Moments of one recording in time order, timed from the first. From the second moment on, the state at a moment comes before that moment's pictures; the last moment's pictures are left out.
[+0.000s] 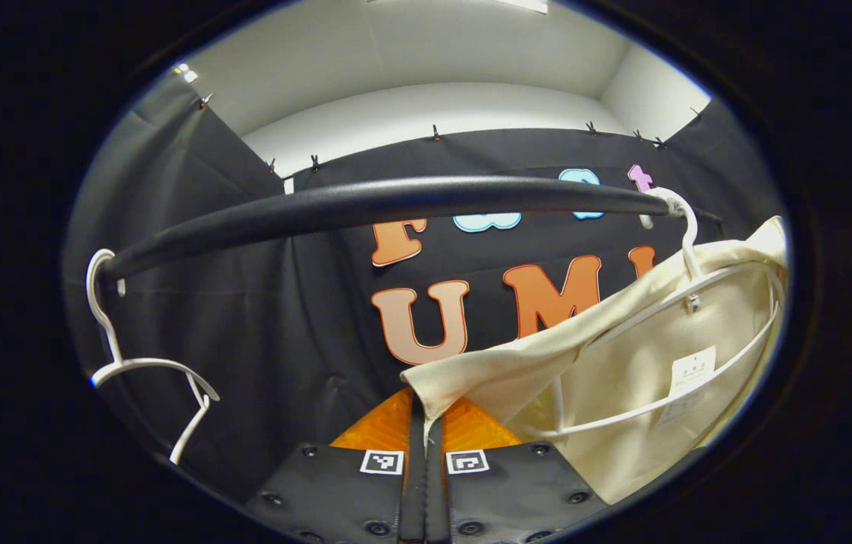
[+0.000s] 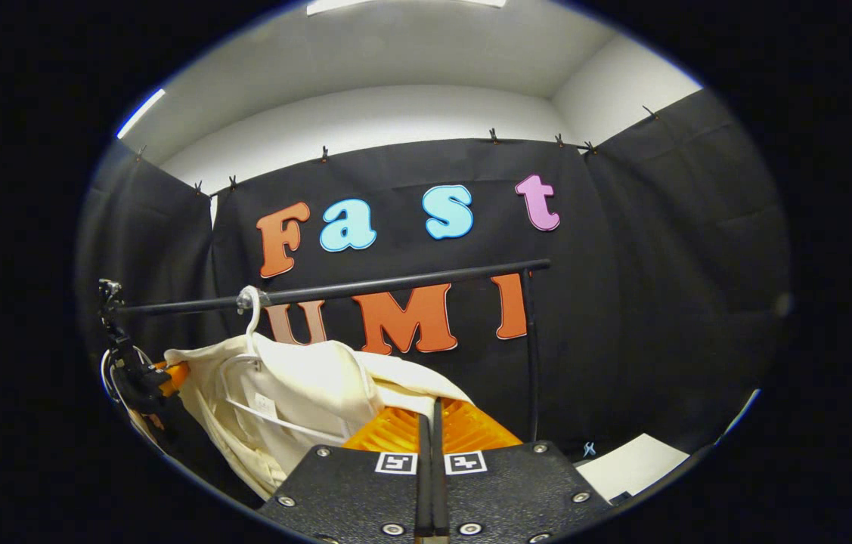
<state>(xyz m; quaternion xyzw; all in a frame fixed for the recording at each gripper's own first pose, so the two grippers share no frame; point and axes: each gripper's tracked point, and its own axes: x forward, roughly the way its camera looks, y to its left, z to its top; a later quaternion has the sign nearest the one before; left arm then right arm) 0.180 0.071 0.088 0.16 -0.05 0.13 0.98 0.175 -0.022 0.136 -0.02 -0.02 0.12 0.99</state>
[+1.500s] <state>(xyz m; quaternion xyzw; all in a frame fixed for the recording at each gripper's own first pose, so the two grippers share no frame) 0.158 0.113 -0.025 0.06 0.04 0.21 0.98 0.325 -0.005 -0.007 0.05 0.14 0.30 0.94</state>
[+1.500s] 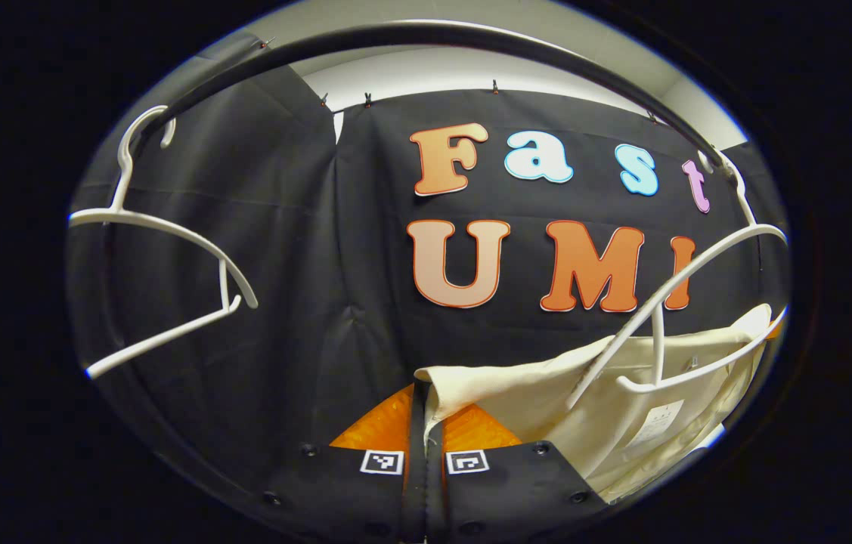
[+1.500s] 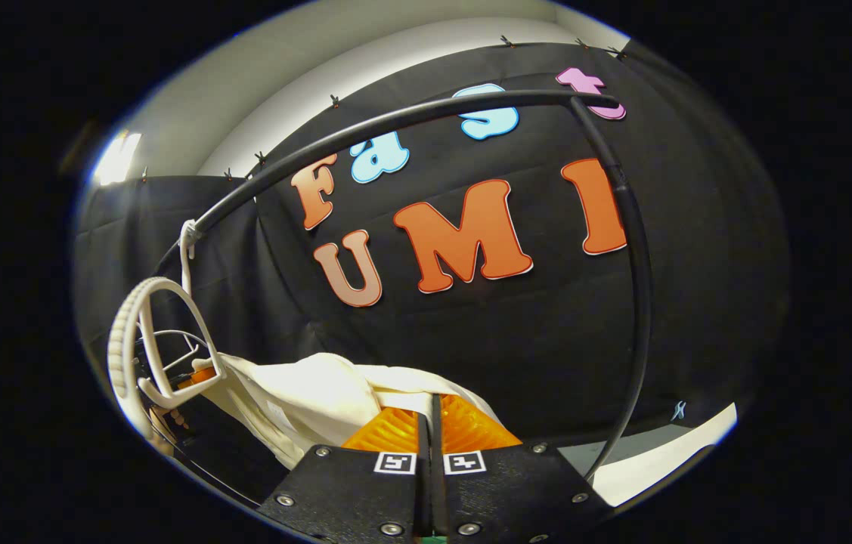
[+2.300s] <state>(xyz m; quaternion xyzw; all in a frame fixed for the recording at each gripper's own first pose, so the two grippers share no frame) 0.115 0.087 -0.090 0.05 0.10 0.18 0.98 0.284 -0.020 -0.081 0.08 0.18 0.23 0.95</state>
